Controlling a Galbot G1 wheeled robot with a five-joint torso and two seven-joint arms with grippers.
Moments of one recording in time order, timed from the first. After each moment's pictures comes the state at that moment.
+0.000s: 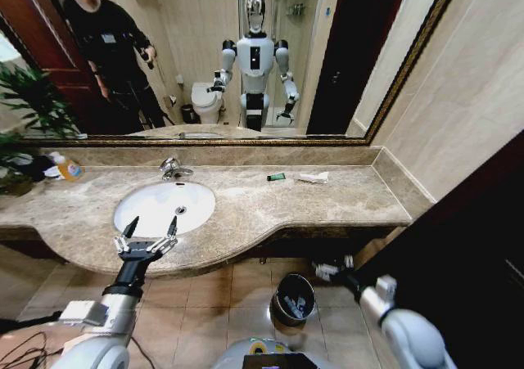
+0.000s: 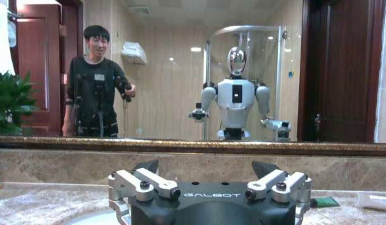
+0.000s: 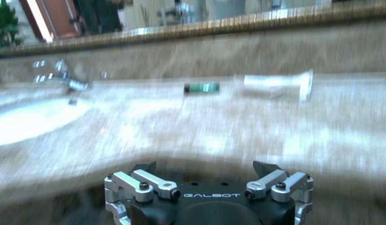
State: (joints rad) left arm 1.84 -1.36 -0.82 -2.47 -0.37 0.04 0.05; right arm -1.56 1.23 0.75 2.13 0.40 -0.38 -0.34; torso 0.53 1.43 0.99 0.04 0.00
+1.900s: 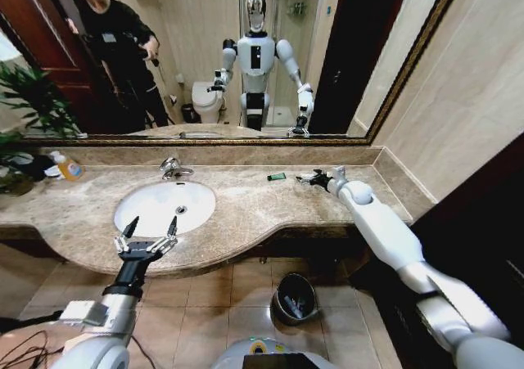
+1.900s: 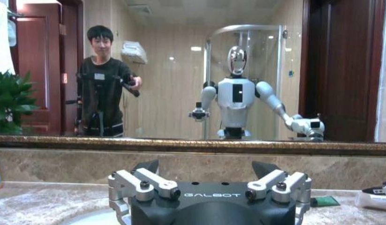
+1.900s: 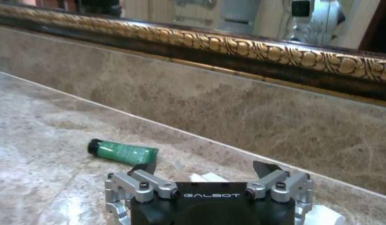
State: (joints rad) left arm 1.84 -1.36 -0.82 -2.47 -0.37 0.04 0.05; right arm -0.38 1.01 0.07 1.17 0.49 -0.43 -0.29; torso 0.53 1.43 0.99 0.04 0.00
